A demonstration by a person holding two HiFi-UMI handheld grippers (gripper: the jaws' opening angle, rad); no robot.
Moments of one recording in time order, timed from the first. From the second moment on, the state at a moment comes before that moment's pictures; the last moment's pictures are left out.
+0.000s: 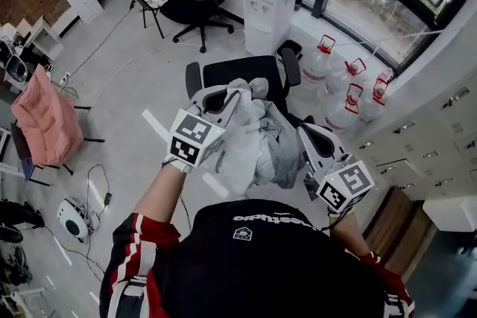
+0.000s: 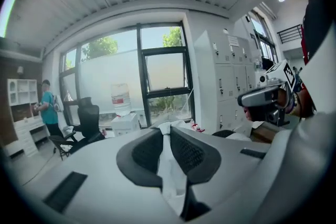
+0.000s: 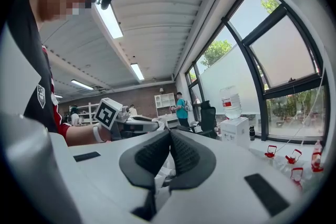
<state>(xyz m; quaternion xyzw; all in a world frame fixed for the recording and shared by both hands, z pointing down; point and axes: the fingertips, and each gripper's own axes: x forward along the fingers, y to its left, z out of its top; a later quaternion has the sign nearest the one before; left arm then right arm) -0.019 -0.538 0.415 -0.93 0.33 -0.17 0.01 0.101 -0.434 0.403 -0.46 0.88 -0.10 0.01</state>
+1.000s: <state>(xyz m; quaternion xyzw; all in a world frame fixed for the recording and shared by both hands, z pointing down) -0.061 -0.483 0.372 -0.91 0.41 -0.02 0.00 0.093 -0.423 0.387 -0.44 0.89 -0.09 0.02</state>
